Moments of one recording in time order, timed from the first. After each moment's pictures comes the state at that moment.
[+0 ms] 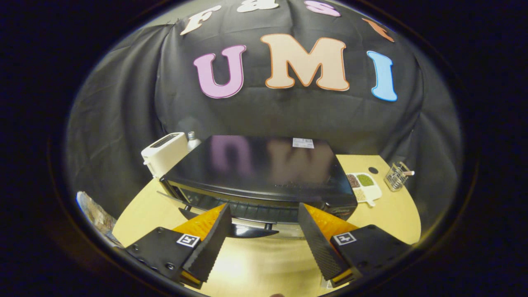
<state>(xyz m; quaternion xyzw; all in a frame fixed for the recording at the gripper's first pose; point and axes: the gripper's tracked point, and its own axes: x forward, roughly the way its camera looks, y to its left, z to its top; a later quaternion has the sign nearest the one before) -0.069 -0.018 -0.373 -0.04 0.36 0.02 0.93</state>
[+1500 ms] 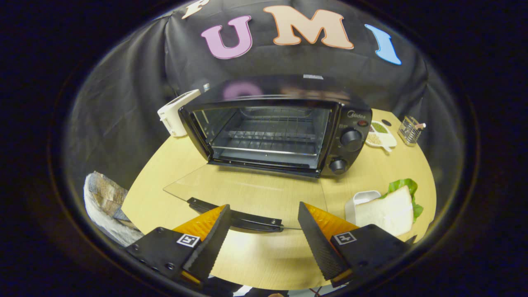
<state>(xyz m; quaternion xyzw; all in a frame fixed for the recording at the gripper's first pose) -0.198 -0.013 -0.443 -0.01 0.50 0.05 0.87</state>
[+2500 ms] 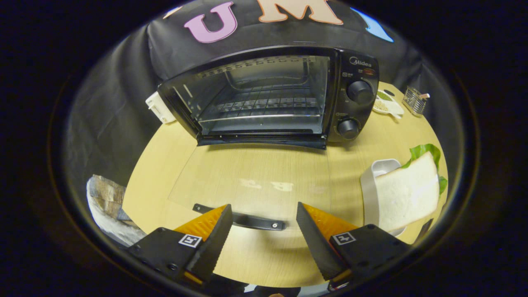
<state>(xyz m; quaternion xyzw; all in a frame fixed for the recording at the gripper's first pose) -0.215 -0.020 -0.486 0.03 0.55 0.03 0.84</state>
